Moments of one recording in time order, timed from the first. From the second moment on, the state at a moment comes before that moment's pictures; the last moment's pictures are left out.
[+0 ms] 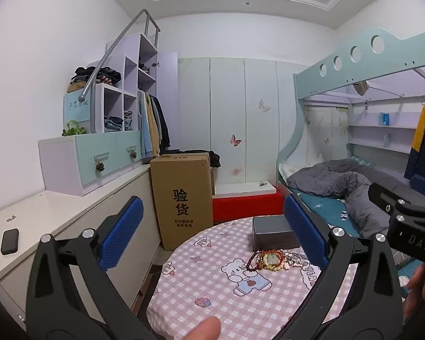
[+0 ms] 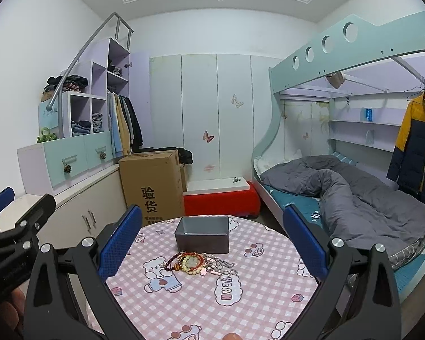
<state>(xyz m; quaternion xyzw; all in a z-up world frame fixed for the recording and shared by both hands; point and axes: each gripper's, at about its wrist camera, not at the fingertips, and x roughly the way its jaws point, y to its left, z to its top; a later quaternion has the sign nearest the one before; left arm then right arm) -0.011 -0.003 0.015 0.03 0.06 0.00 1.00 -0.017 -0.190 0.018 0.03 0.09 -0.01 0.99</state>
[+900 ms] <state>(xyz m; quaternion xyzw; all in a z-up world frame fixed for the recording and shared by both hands) 0.054 -0.002 -0.012 0.03 0.09 0.00 1.00 0.034 -0.191 -0.006 0.01 0.13 -0.02 0.99</state>
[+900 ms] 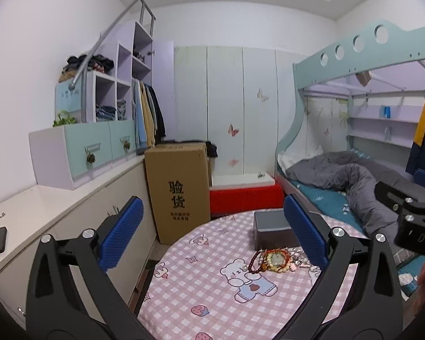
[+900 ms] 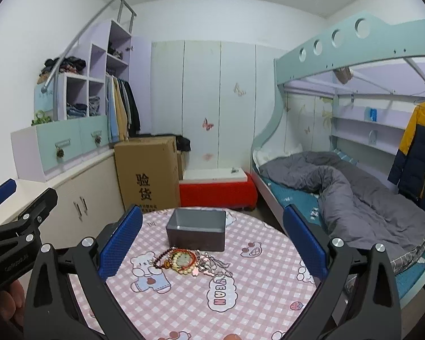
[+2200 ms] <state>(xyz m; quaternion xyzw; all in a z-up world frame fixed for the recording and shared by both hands) 0.292 -0.069 -0.207 0.15 0.42 -0.21 0.87 0.217 -0.240 -0.165 0.01 0.42 0.07 0.90</state>
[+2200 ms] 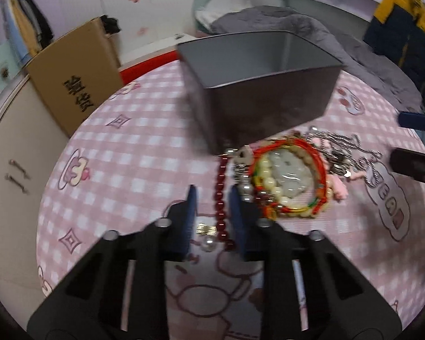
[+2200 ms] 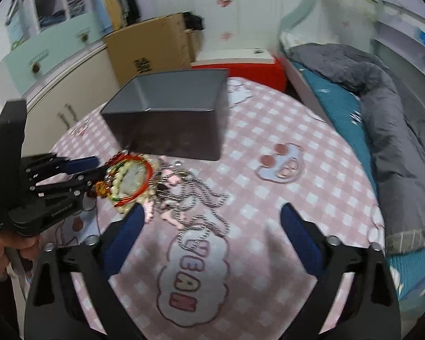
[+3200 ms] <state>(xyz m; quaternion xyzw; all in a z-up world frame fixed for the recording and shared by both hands) 0.263 -0.034 -0.088 0.05 0.32 -0.26 0.91 0.218 -0.274 -0.067 0.11 0.31 0.24 0.91</state>
